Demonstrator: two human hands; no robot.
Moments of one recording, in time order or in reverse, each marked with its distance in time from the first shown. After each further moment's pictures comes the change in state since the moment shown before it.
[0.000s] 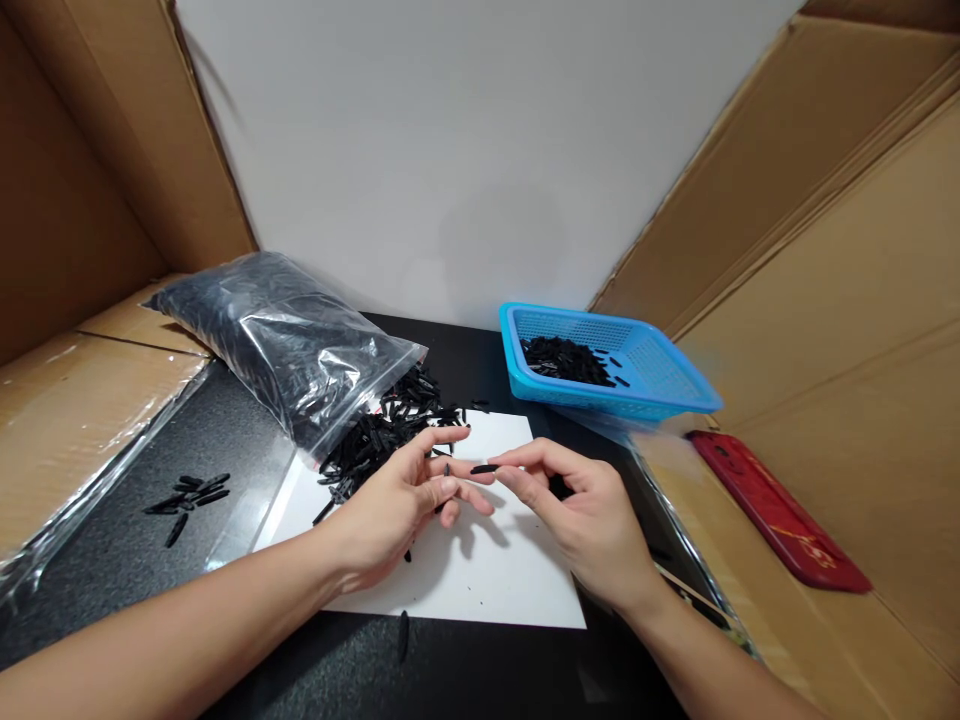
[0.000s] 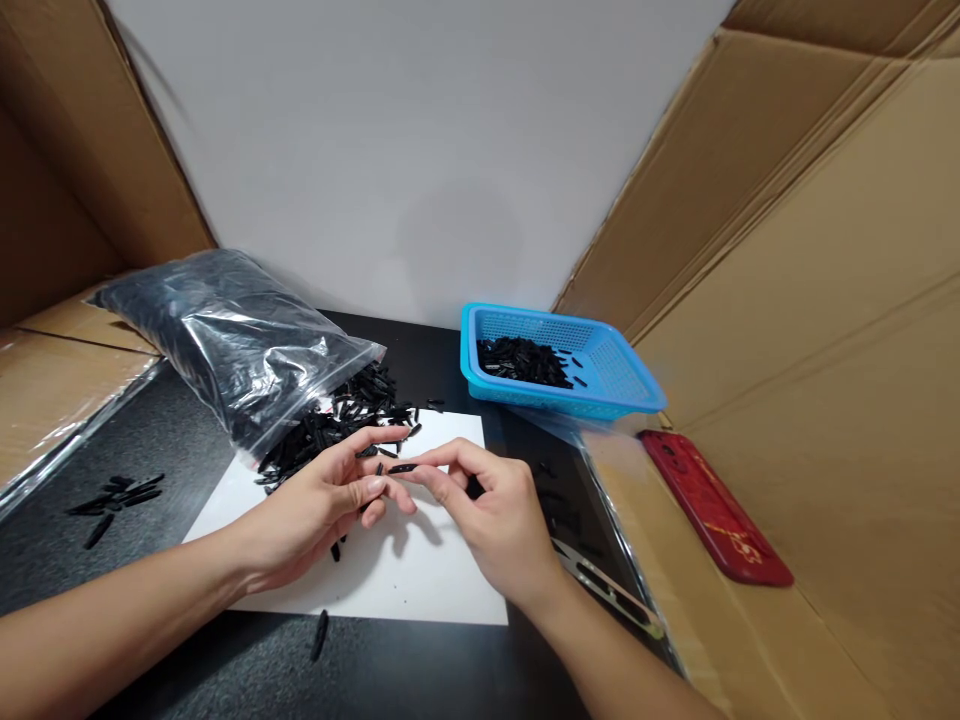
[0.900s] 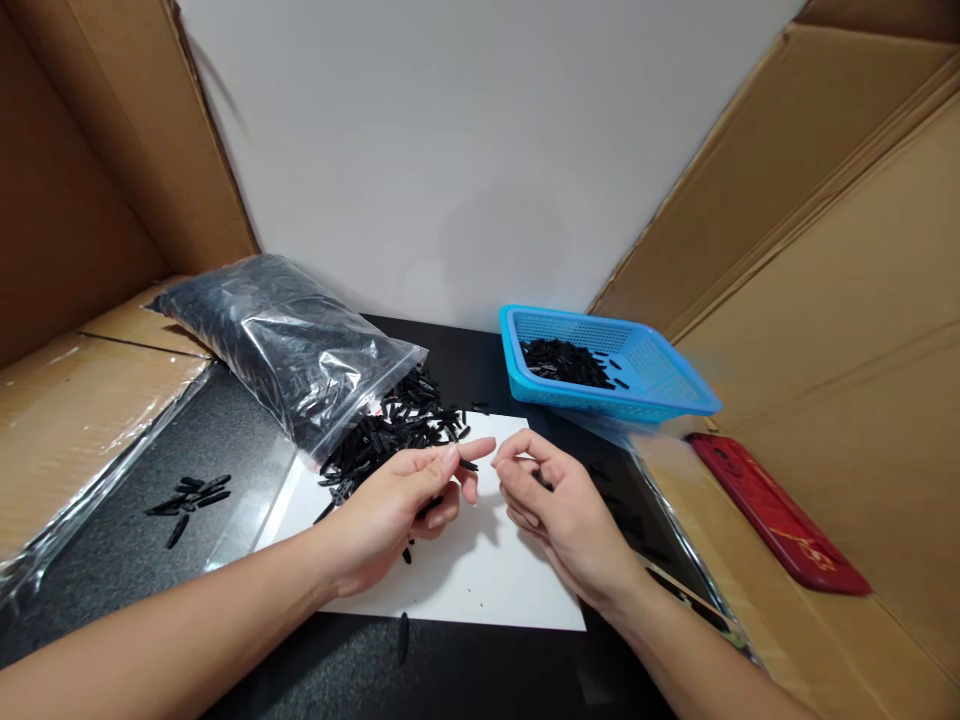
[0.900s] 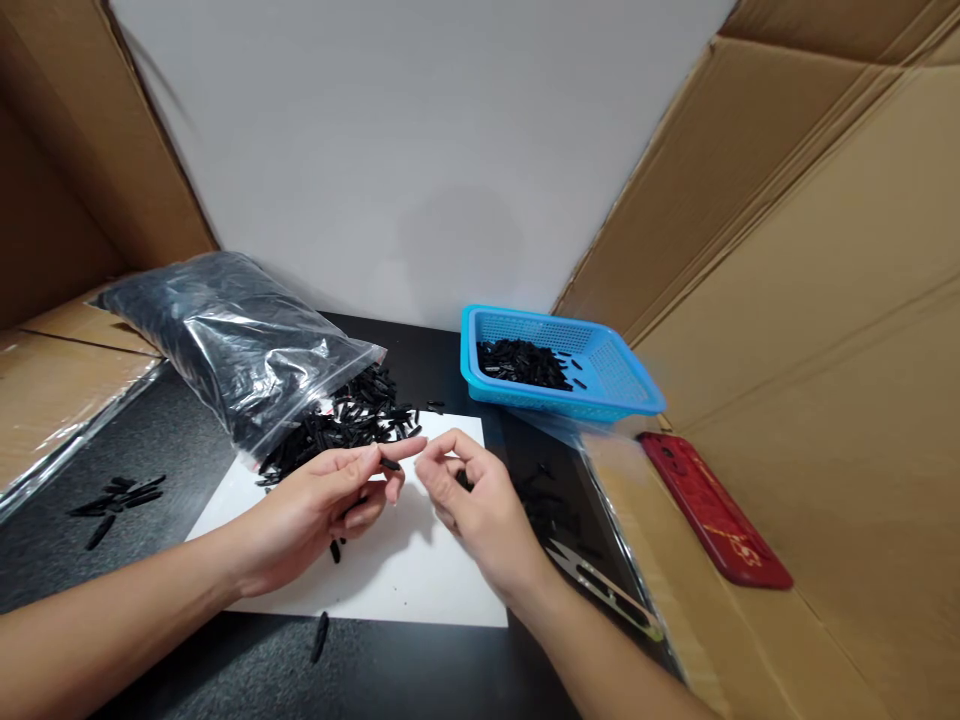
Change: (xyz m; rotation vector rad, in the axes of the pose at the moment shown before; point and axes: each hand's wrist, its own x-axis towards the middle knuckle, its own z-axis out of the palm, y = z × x) left_hand -0.003 0.002 -0.004 0.056 -0.121 0.024; right_hand 0.001 0.002 0.011 0.531 -0.116 0.266
